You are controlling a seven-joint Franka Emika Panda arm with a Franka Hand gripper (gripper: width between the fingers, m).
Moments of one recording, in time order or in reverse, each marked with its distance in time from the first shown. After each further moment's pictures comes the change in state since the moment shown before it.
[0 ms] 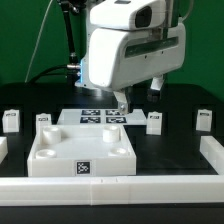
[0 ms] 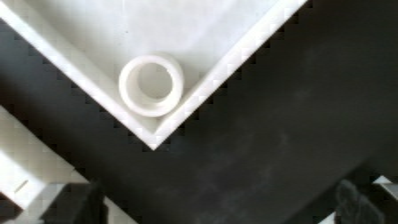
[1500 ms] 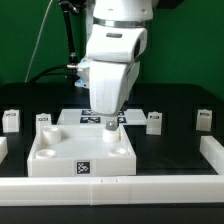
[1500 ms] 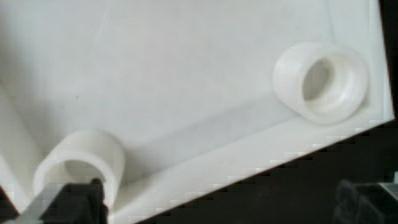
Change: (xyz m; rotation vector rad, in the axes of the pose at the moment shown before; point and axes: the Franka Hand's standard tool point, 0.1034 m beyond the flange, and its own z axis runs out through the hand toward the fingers) arm -0.050 -0.012 0.038 0.056 -0.030 -0.426
